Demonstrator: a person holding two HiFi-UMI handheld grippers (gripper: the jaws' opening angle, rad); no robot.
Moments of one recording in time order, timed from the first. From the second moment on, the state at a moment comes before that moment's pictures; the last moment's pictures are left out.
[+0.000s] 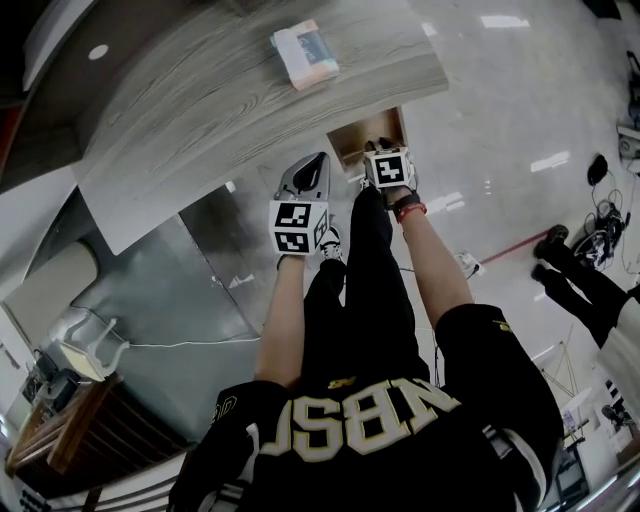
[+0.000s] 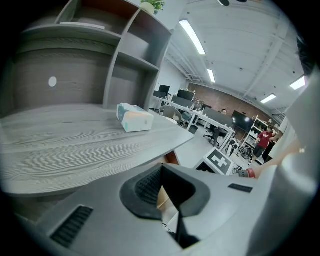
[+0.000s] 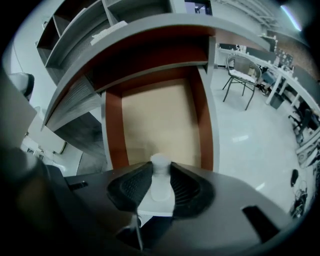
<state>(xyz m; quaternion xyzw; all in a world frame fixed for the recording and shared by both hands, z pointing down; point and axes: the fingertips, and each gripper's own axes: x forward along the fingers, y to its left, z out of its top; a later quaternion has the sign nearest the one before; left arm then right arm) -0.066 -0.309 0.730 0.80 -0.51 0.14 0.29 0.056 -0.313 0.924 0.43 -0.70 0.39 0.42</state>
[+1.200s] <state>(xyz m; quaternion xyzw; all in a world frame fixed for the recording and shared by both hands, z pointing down) -0.084 -0.244 0.634 0.80 -0.53 0.09 0.26 0.083 -0.260 0.753 0.53 -0.72 0.35 0.29</state>
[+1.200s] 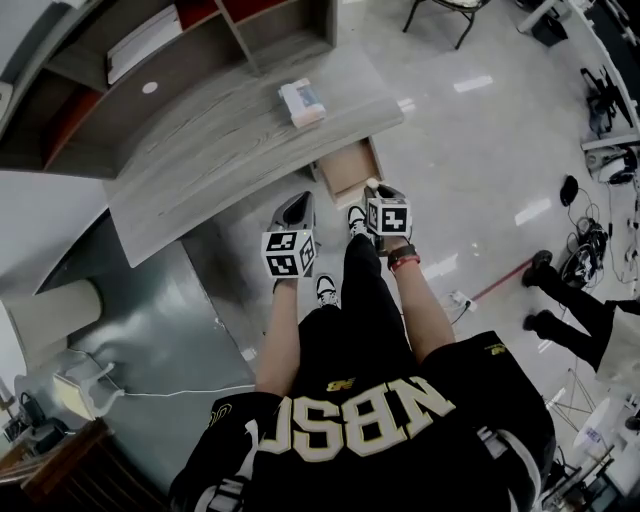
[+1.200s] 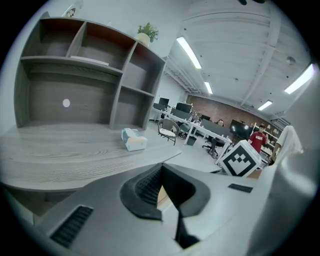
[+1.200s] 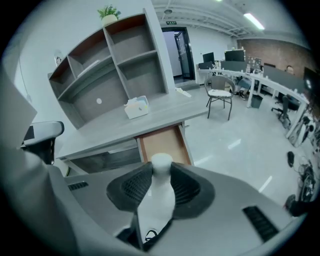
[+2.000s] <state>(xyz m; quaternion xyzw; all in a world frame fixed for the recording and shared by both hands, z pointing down) -0.108 -0.226 0.533 0.82 -0.55 0.04 0.17 0.066 -0.247 0.600 0.56 -0.77 0.24 0.18</state>
